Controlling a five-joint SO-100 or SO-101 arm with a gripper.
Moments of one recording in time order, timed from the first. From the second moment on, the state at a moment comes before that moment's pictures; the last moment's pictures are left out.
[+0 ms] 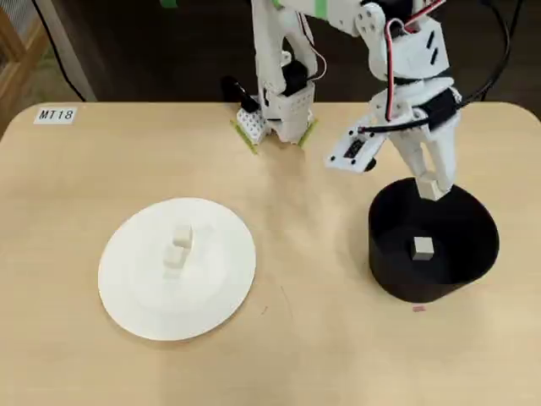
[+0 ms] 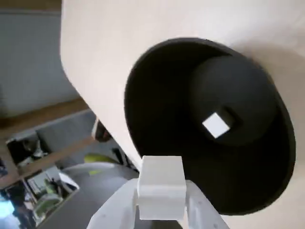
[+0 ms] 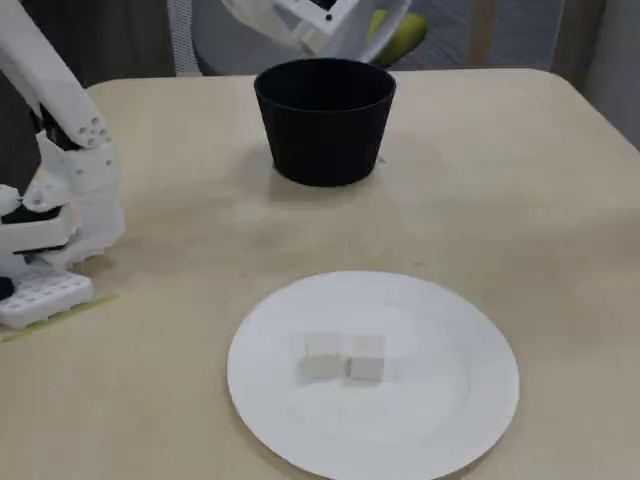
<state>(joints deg) -37.3 111.8 98.8 61.5 -1.0</state>
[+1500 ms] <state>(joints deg) 17.4 88.2 72.0 94.8 60.4</state>
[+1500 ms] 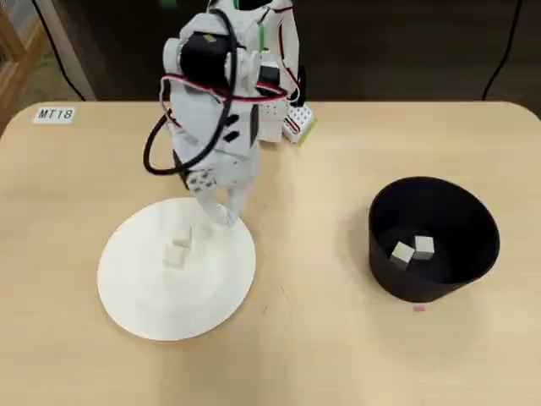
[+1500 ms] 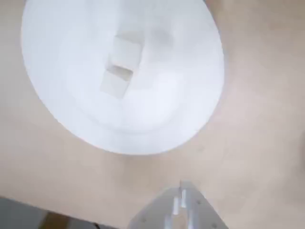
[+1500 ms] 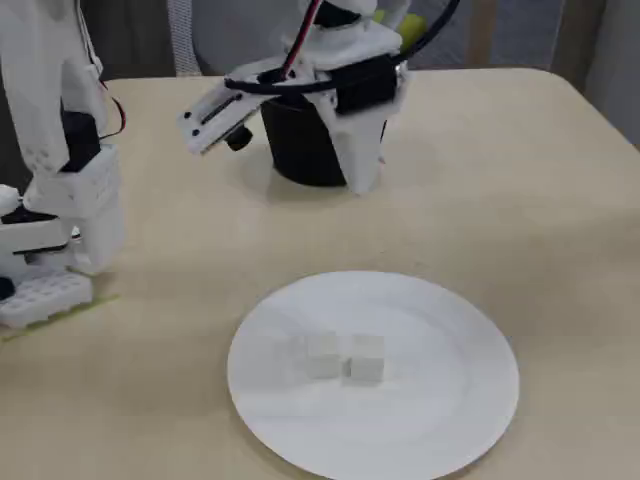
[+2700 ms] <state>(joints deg) 28.4 78.5 78.3 92.6 61.0</state>
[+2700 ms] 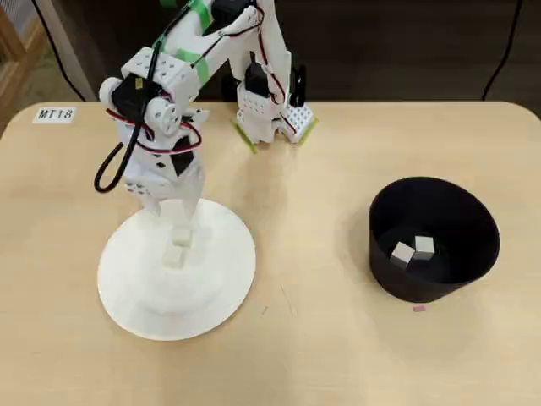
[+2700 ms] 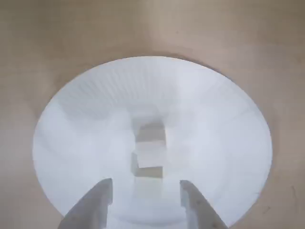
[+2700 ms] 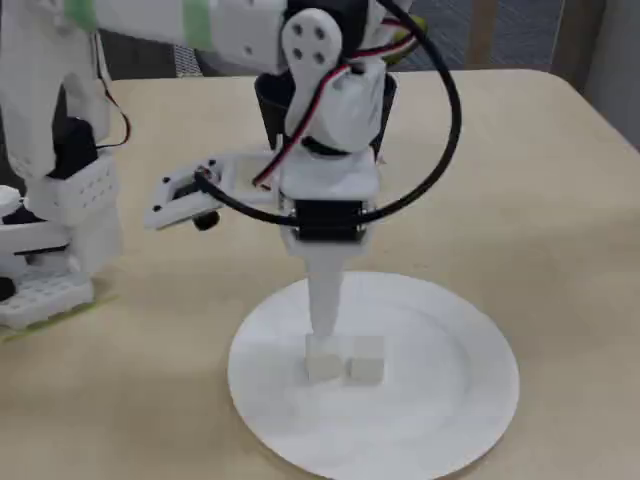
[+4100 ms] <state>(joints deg) 27.0 68.6 77.6 77.1 58.0</state>
